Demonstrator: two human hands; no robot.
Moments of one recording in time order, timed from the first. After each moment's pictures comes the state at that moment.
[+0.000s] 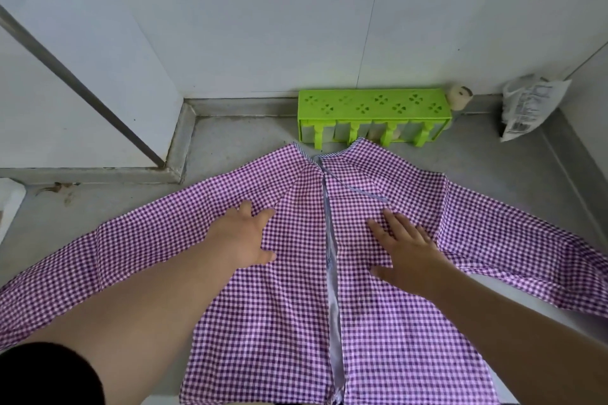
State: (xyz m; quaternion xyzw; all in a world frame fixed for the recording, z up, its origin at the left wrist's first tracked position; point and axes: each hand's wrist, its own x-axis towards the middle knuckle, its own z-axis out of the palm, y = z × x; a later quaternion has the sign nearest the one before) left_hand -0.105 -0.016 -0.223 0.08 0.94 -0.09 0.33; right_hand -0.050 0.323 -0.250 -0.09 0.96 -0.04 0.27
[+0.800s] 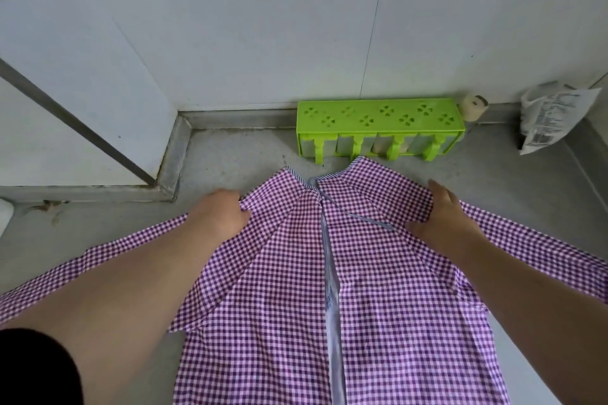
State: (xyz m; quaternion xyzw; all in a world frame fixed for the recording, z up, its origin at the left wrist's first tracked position) left_hand -0.187 -0.038 -0.233 -0.07 0.97 0.03 0.24; right_hand -0.147 0.368 -0.255 0.19 0.93 -0.25 0.19
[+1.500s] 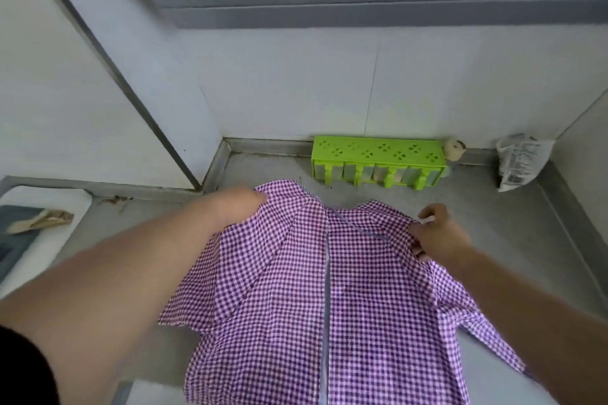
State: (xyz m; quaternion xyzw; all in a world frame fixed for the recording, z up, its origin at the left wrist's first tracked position) left_hand -0.131 -0.010 -0.087 -0.16 0.90 0.26 0.31; right_hand -0.104 0.356 -0.157 0.23 0.86 -0.44 0.14
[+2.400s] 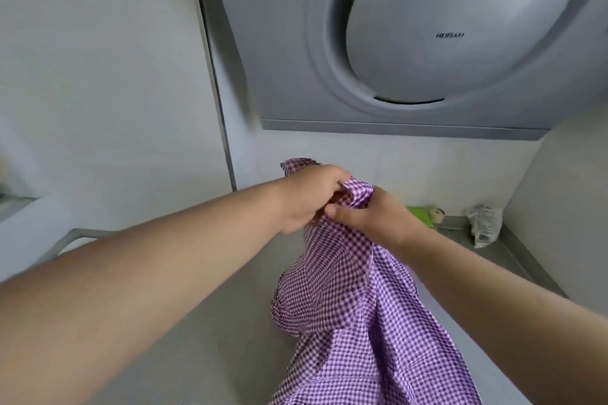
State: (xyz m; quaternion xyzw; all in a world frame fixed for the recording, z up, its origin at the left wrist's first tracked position) left_hand 0.030 0.008 0.144 0.07 0.77 0.60 0.22; right_hand 0.038 0.170 0.098 -0.13 0.82 -0.55 0.07
